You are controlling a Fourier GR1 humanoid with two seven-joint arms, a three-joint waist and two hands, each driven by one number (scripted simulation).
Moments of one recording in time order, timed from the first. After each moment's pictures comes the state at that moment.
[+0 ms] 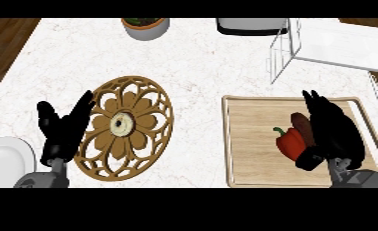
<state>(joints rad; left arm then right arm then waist) -0.05 0.26 -0.02 -1.36 0.21 0.08 0.24 -0.10 -0.49 0.33 -1.72 0.83 0.23 0.79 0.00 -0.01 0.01</state>
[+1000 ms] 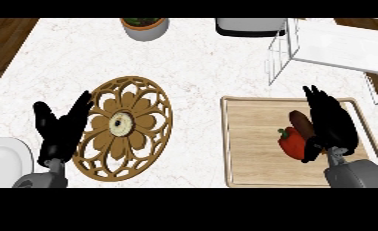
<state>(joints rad) -0.05 0.23 0.03 -1.37 0.18 0.04 0.26 -0.14 -0.41 0.21 -1.44 0.98 0.09 0.51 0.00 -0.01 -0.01</state>
